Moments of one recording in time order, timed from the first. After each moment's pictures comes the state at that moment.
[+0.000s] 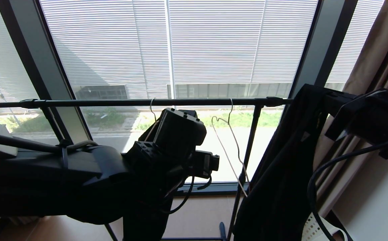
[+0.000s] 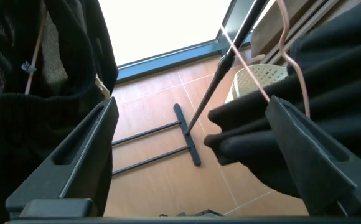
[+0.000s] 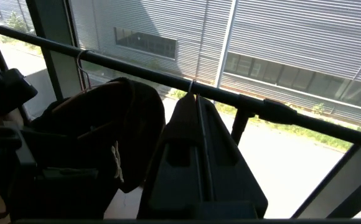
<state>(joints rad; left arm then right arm) -0.83 1.88 -1.12 -0.22 0.37 -0.30 0.52 1.33 -0.69 -0.73 -0.09 -0.05</state>
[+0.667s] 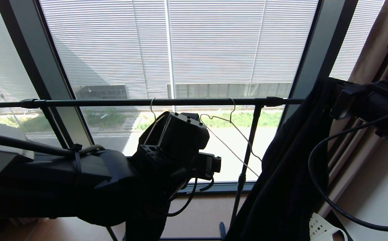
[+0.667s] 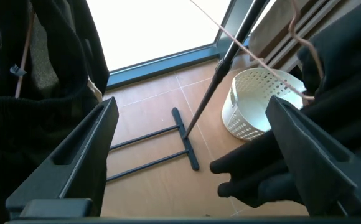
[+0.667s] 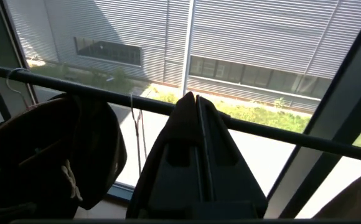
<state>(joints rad) -0.84 1.91 -1.11 -0.26 0.37 -0.30 0.29 1.41 -0.75 -0.75 -0.09 -0.04</state>
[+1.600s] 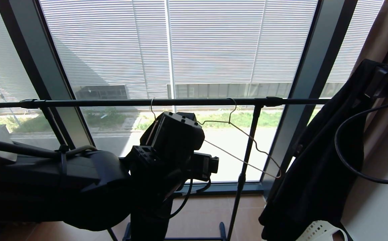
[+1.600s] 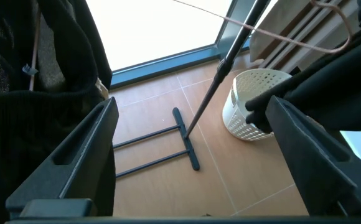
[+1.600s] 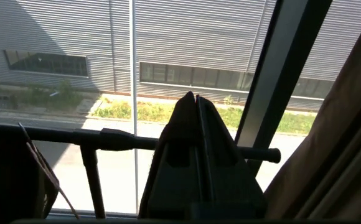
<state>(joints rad) -0.84 1.87 -1.07 -0.26 0.37 -0.30 0.01 1.44 -0.85 -0.75 0.00 -0.04</state>
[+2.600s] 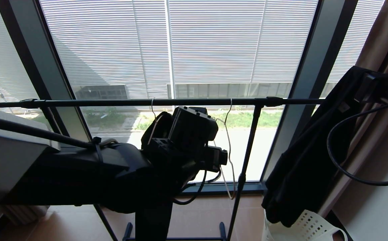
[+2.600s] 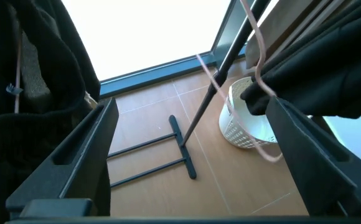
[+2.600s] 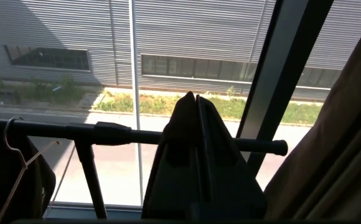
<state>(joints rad) -0.84 1.97 -1.21 -0.26 0.37 -0.27 0.04 1.47 -0.84 -0.75 0.00 -0.02</state>
